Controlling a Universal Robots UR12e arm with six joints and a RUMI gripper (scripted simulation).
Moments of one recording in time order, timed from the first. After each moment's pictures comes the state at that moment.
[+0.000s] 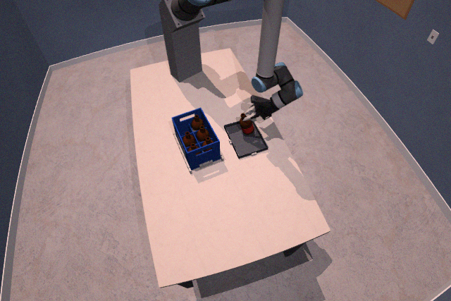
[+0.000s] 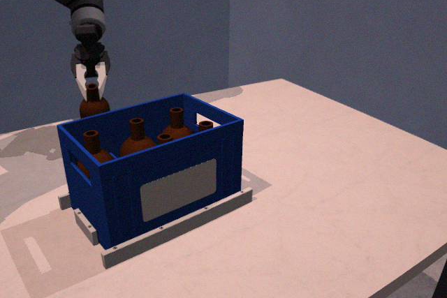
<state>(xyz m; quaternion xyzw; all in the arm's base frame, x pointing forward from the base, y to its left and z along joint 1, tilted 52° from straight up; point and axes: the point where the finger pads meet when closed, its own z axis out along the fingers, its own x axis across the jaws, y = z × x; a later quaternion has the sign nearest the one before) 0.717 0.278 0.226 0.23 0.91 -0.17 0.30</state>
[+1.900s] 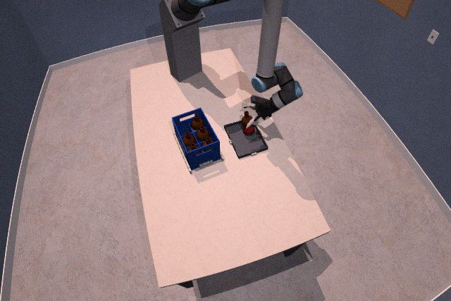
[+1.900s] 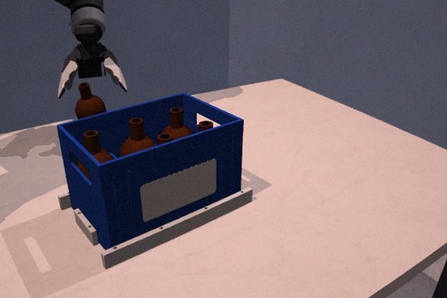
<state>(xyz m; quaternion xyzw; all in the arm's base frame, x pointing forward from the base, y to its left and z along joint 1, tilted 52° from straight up) 0.717 0.278 0.226 0.23 0.91 -0.17 0.30</state>
